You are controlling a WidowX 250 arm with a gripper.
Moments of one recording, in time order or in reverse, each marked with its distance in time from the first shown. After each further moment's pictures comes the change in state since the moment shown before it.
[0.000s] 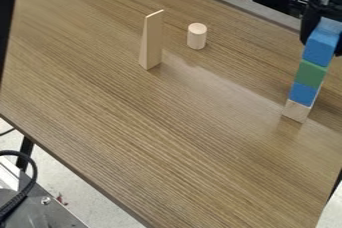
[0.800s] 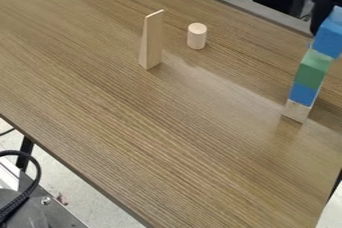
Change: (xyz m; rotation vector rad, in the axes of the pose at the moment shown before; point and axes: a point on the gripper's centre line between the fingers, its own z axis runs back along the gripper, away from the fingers) arm -0.013 -0.012 0.024 0.029 -0.013 -0.048
